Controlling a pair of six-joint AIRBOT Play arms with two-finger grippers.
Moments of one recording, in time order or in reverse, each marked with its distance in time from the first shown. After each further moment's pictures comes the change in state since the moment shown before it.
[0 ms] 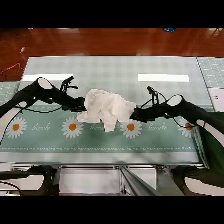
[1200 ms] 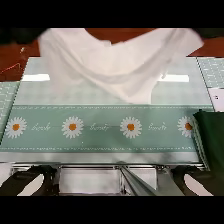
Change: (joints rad) left arm 0.049 0.563 0.584 0.054 0.006 -0.023; right arm -0.239 0.398 0.939 -0.338 0.314 0.056
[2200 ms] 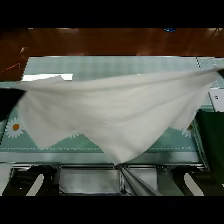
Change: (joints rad) left arm 0.000 0.480 -0.512 0.230 -0.193 -0.288; right arm -0.041 0.303 -0.357 -0.301 0.179 0.143
